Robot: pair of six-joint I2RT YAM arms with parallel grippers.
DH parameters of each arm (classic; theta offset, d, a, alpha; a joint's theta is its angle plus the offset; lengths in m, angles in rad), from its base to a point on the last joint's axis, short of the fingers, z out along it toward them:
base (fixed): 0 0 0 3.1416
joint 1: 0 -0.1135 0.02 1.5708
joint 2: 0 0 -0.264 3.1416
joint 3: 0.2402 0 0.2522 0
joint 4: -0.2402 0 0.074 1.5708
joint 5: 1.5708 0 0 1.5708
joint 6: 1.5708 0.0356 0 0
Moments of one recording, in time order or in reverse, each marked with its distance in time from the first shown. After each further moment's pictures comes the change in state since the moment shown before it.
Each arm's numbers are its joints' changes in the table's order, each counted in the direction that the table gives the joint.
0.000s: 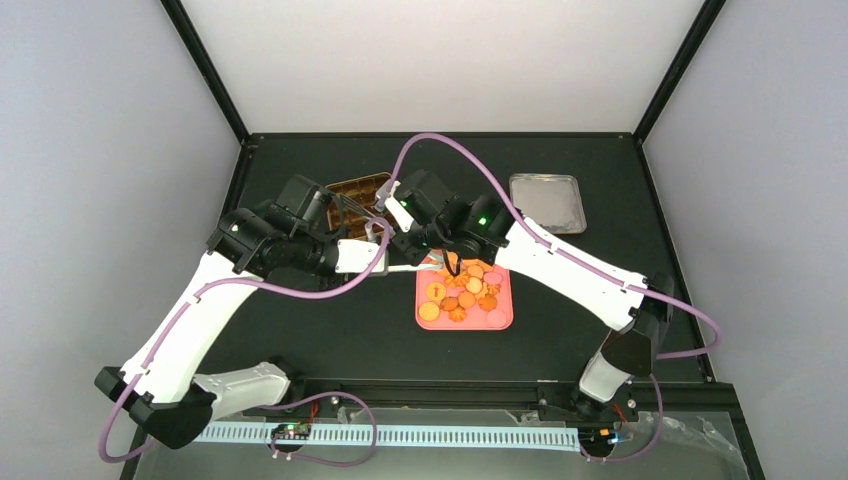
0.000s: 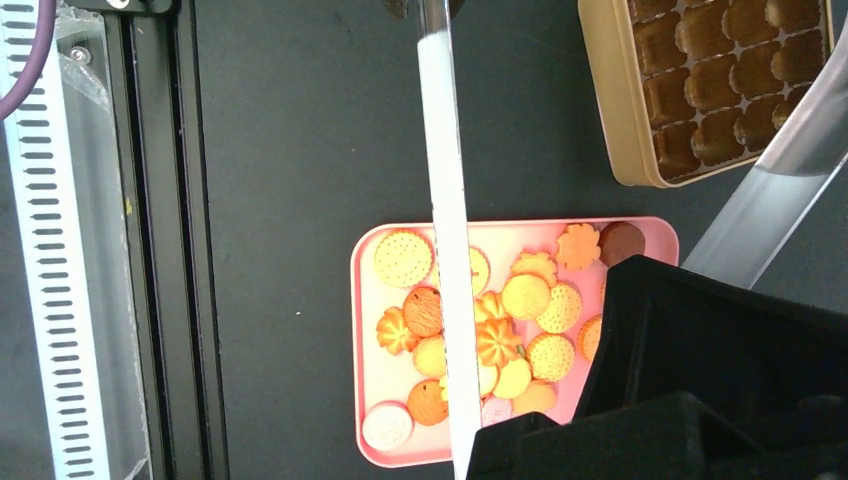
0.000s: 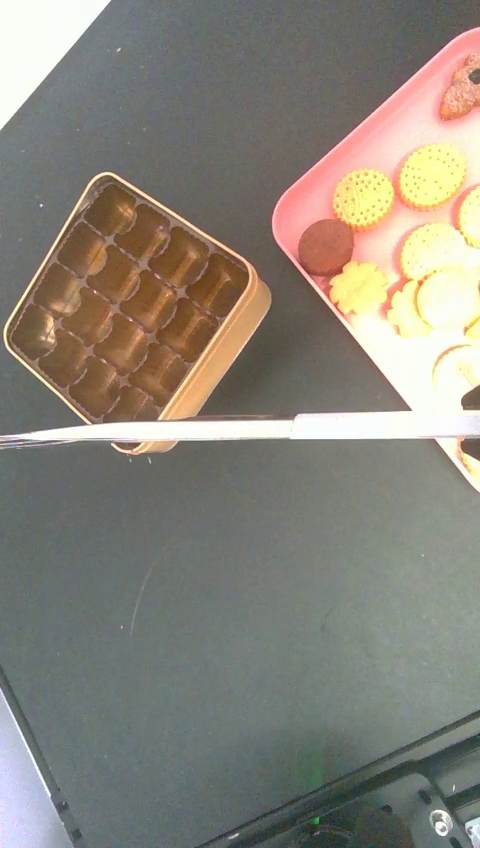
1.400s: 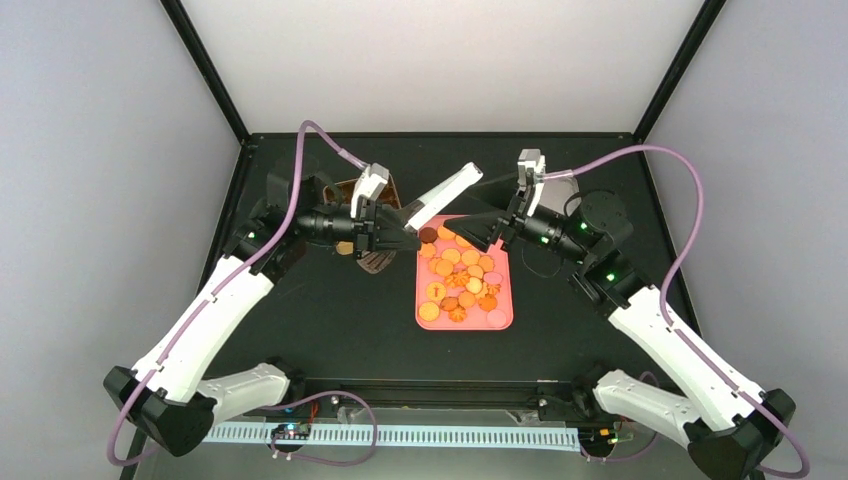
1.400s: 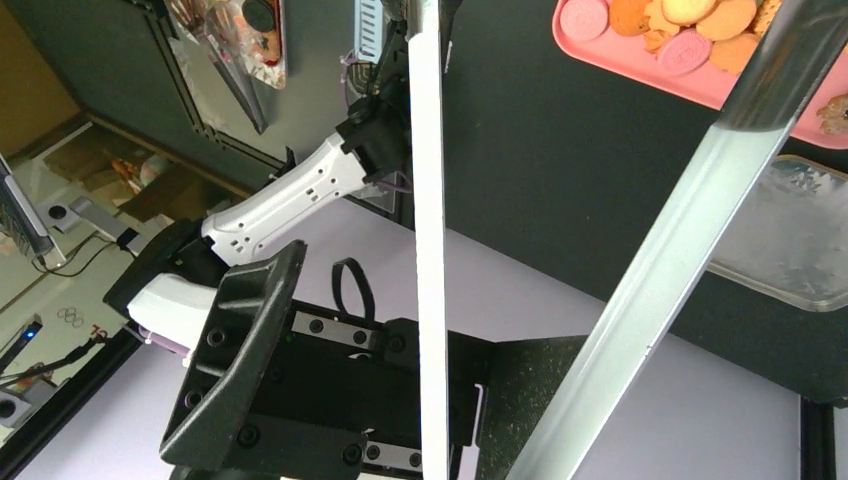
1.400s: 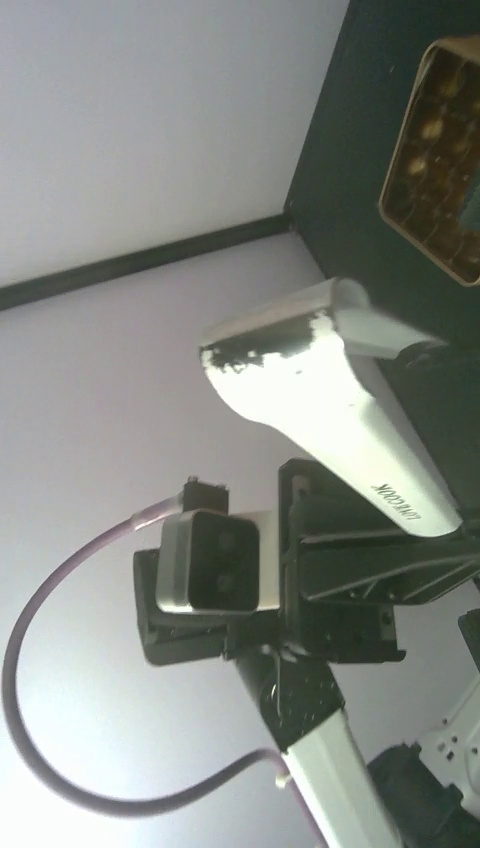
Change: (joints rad) left arm -0.077 -0.020 -0.195 0.952 0.614 -1.180; right arm 0.395 -0.706 -0.736 0.982 -0.617 0.407
